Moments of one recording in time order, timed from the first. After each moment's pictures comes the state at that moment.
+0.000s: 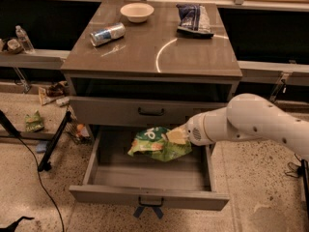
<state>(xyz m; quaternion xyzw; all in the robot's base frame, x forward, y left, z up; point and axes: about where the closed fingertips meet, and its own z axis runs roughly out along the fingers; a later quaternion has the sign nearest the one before) 0.530 -0.061 0.700 -0.31 0.86 0.26 0.30</state>
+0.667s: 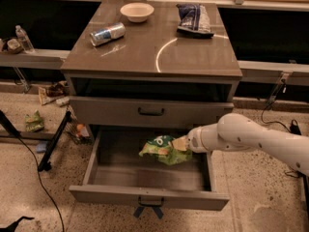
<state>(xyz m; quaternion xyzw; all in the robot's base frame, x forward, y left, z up) 0.580 -0.093 0.580 -0.24 0.90 0.25 0.28</state>
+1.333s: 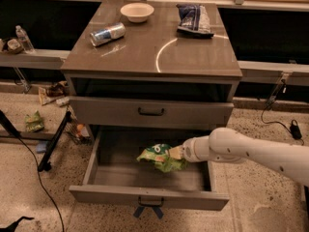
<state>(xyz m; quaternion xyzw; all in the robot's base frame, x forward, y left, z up) 0.582 -0.082 0.517 -0.19 0.91 0.26 0.27</state>
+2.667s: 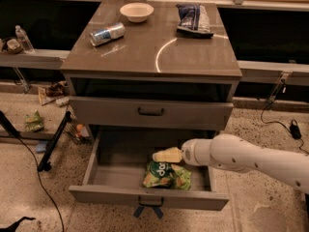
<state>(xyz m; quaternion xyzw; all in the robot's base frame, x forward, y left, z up) 0.562 -0.075 0.558 -0.18 0.90 0.25 0.32</state>
